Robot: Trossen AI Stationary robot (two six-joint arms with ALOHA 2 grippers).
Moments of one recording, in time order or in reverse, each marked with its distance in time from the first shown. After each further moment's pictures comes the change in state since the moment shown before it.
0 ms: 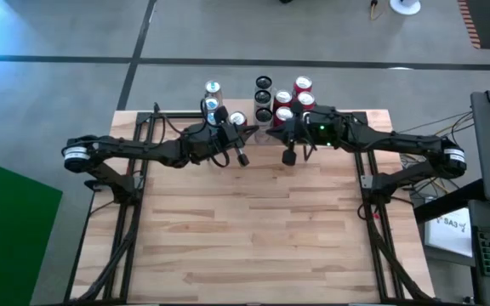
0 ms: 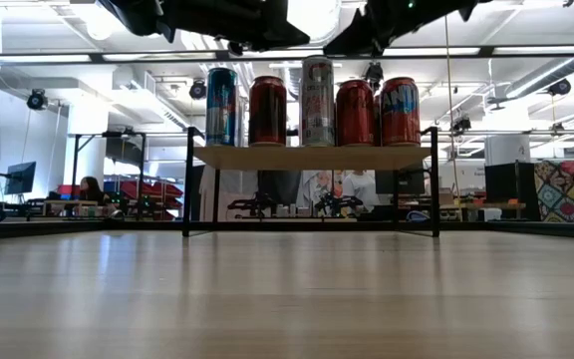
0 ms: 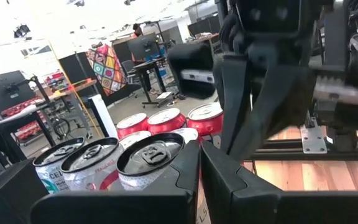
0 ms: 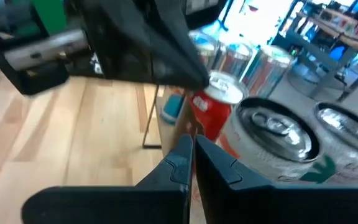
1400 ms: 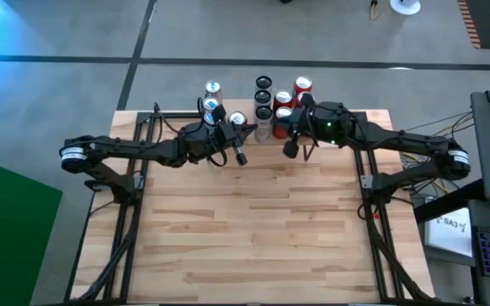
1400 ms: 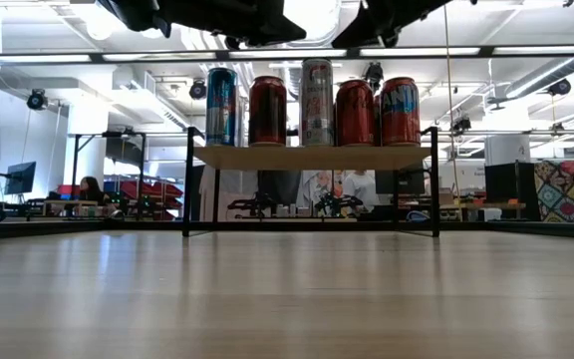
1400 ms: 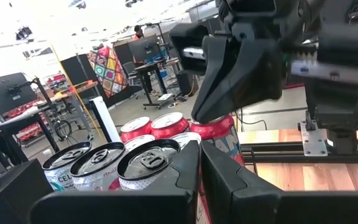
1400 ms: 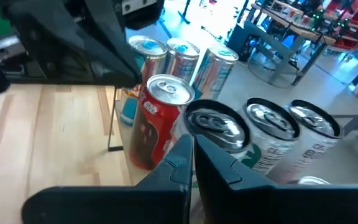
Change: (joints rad) left arm -0.002 -0.027 0.000 -0.018 -0.002 0.004; right arm 0.002 -0.040 0.053 -0.075 0.176 0.042
